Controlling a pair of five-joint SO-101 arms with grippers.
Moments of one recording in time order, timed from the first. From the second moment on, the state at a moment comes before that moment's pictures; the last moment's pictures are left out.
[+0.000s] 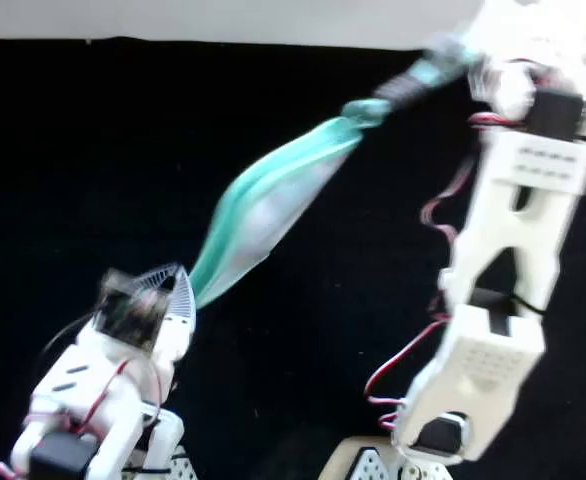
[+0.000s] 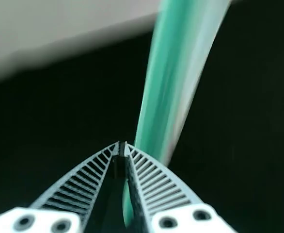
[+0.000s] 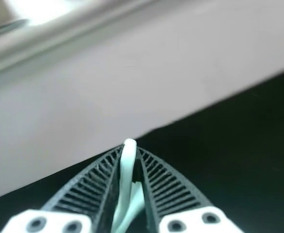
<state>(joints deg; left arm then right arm) 9.5 -101.9 60.6 77.0 -3.6 10.4 23.3 -63.6 68.6 -18.0</state>
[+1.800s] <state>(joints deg) 9.6 -102.7 60.4 77.5 -3.6 -31.9 24.2 -45.6 100.4 -12.3</state>
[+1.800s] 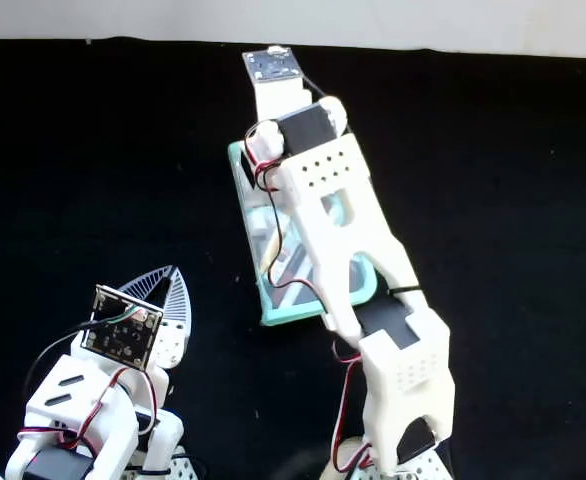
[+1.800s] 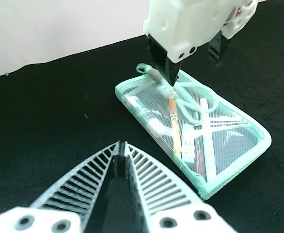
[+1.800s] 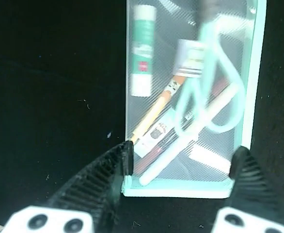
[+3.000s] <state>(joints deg) 9.7 -103.5 39.7 83.4 -3.6 -35.6 -44.6 8.0 91.6 -12.3</state>
